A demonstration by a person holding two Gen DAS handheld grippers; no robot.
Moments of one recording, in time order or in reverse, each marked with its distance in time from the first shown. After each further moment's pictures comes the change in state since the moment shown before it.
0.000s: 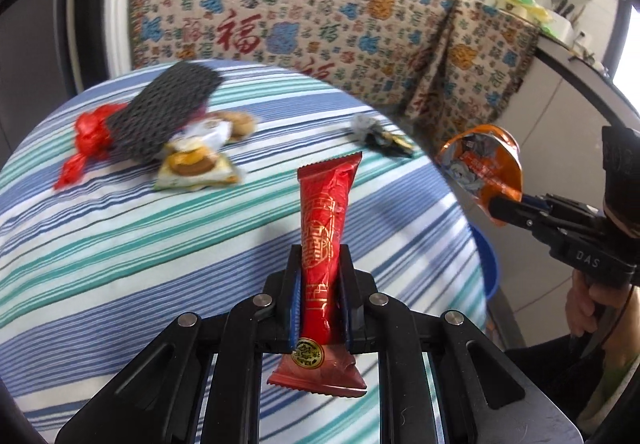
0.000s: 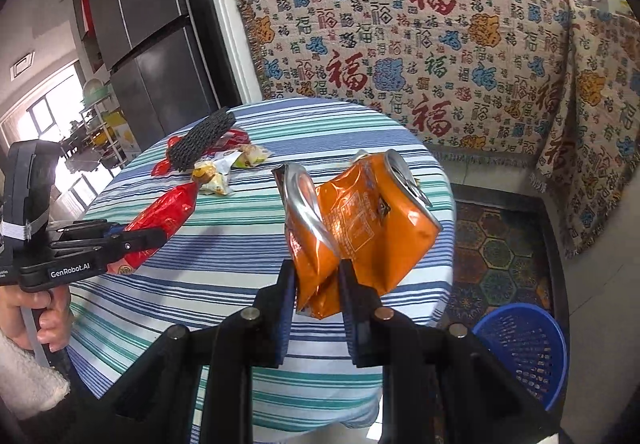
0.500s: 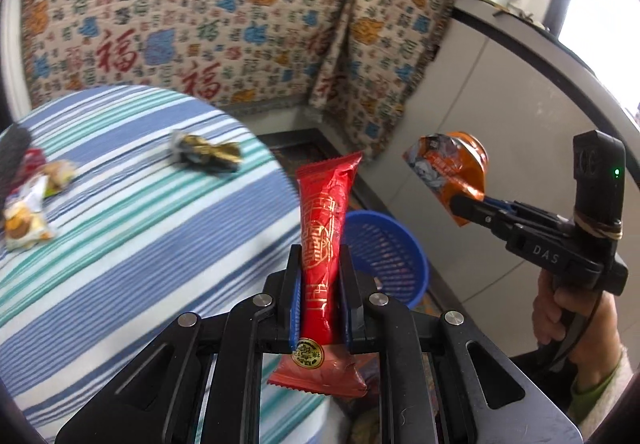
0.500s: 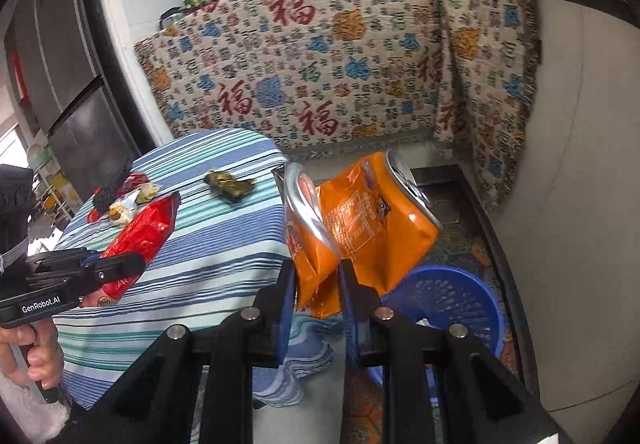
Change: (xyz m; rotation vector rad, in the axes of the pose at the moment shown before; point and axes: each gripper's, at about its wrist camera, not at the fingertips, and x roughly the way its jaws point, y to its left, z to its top) left arm 0.049 -0.150 0.023 0.135 0.040 -0.197; right arm -0.071 -0.128 -0.040 0.230 -0.068 -0.189
